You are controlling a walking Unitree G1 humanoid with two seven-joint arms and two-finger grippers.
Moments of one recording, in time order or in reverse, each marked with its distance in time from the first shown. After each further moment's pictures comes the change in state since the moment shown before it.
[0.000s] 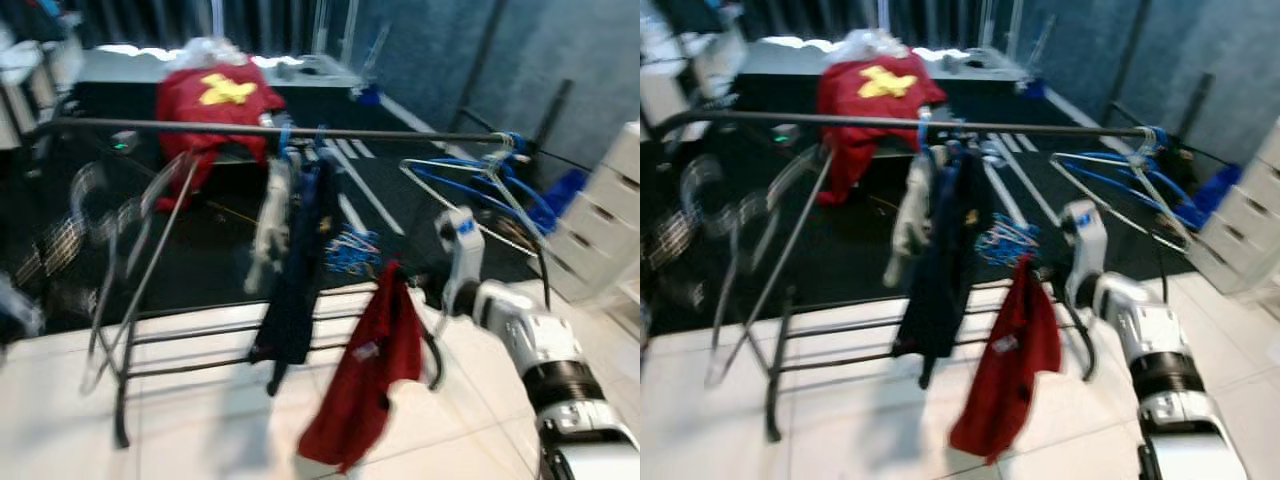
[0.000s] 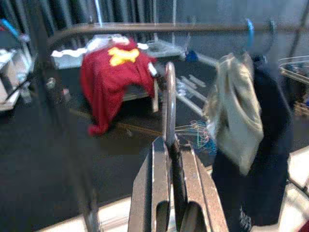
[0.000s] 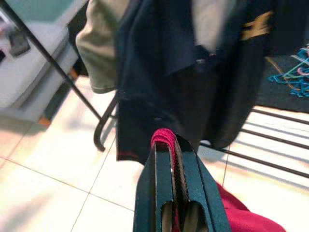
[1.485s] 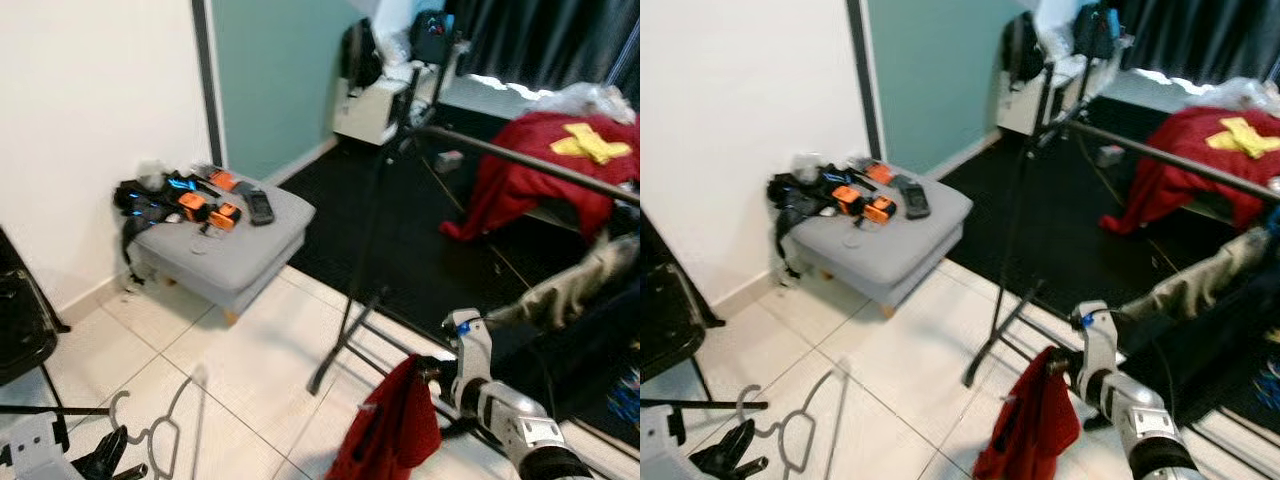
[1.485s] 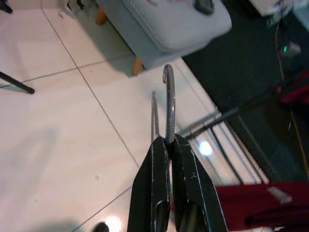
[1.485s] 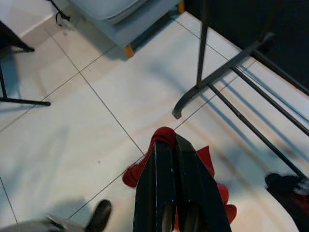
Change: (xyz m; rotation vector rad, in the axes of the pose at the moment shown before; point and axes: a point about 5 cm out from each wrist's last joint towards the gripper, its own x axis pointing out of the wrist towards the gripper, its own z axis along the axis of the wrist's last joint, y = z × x) left arm -0.064 -0.075 -0.177 -0.607 0.424 0.435; right arm -0.028 -0.020 -0.125 0.105 0.161 -0.263
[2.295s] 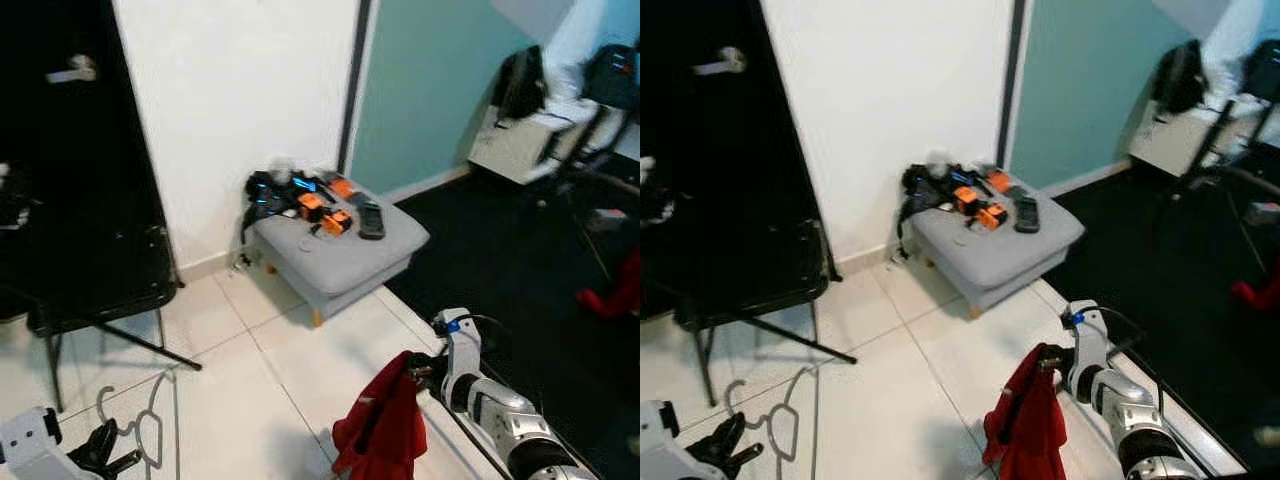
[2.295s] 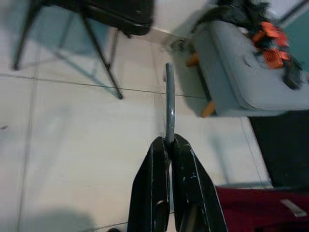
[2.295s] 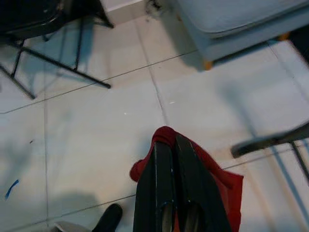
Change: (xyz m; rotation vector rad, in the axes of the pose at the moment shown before) left arm 0.005 0.011 -0.001 -0.034 -0.024 0.104; right arm 0.009 0.009 0.005 -0.017 -0.016 0.029
